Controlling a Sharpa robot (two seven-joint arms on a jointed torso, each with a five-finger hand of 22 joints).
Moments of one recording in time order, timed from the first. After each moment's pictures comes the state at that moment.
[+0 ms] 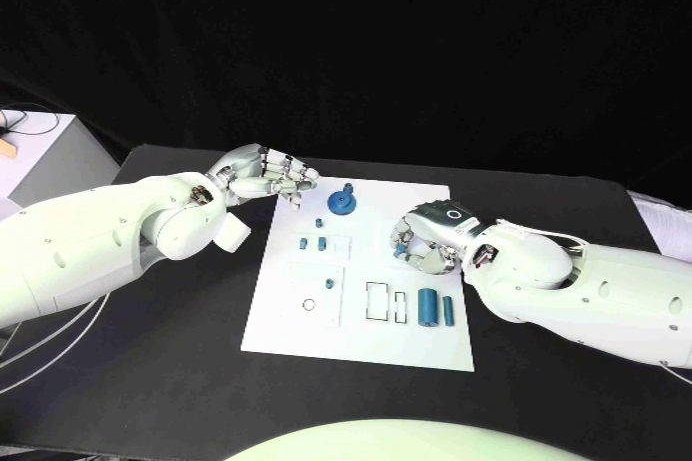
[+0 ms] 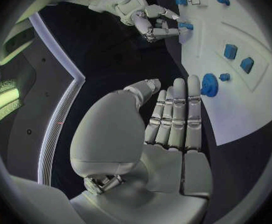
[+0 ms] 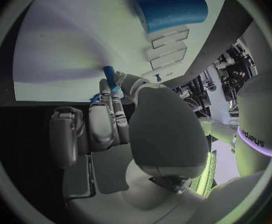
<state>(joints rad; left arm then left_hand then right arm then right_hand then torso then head) 1.23 -0.84 -0.02 1.38 -0.43 -0.02 0.24 1.40 -0.15 0.48 0.03 0.32 0.88 0.20 0.22 0.20 0.91 0.15 0.44 0.07 0.95 0.07 0.90 0.33 0.17 0.90 0.16 0.87 0.48 1.18 -0.83 -0.17 1.63 -1.75 -0.40 -0.19 1.40 -0.21 0.57 0.11 0.13 1.12 0.11 0.19 0.32 1.26 0.07 0.09 0.14 1.47 -0.03 1.29 0.98 0.05 1.47 0.08 1.44 1.31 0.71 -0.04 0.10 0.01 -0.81</state>
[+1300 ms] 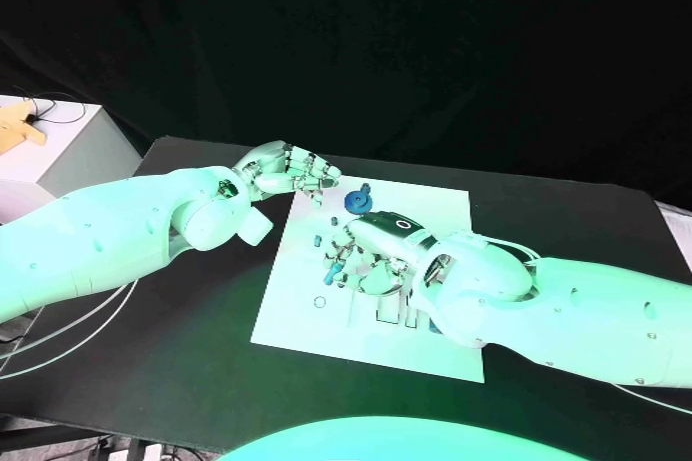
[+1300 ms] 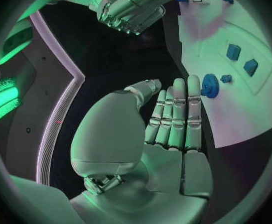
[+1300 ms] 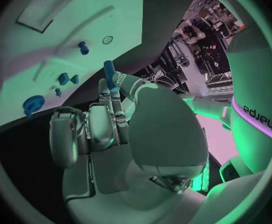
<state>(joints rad) 1.22 -0.82 -0.02 1.36 -0.41 -0.02 0.24 1.40 -0.15 0.48 0.03 0.32 0.88 0.20 0.22 0.20 0.91 0.15 0.44 0.07 0.95 0.07 0.90 0.33 0.17 0.90 0.16 0.87 0.48 1.19 -0.64 -0.16 1.74 -1.53 -0.41 -0.15 1.40 -0.19 0.60 0.09 0.14 1.12 0.12 0.19 0.34 1.26 0.07 0.07 0.14 1.46 -0.03 1.29 0.96 0.05 1.46 0.07 1.44 1.31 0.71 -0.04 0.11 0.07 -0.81</state>
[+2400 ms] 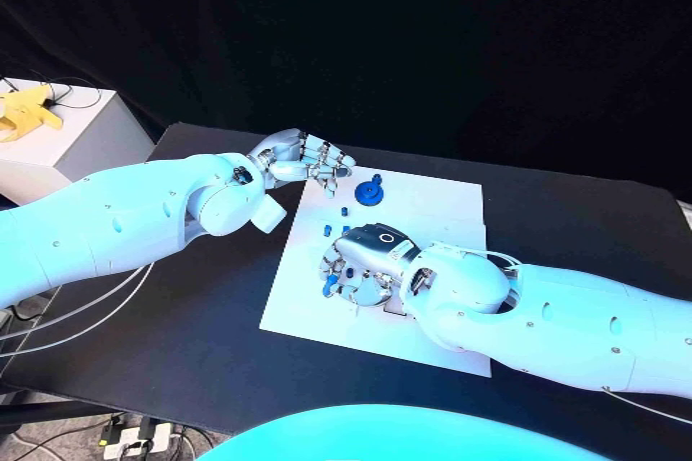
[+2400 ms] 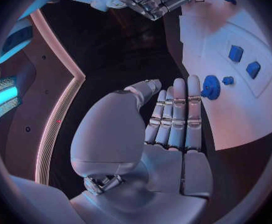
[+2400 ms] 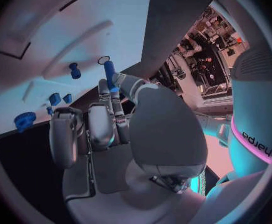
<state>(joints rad) 1.22 -0.81 -0.02 1.35 -0.40 -0.01 0.24 1.40 -0.15 0.48 0.03 0.32 0.88 0.20 0.22 0.20 0.91 0.15 0.44 0.07 0.95 0.07 0.90 0.33 0.17 0.90 0.16 0.87 0.48 1.13 -0.56 -0.16 1.67 -1.66 -0.34 -0.15 1.39 -0.19 0.60 0.07 0.15 1.10 0.12 0.20 0.35 1.26 0.07 0.07 0.15 1.46 -0.03 1.29 0.96 0.05 1.46 0.07 1.44 1.31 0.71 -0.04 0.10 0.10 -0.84</state>
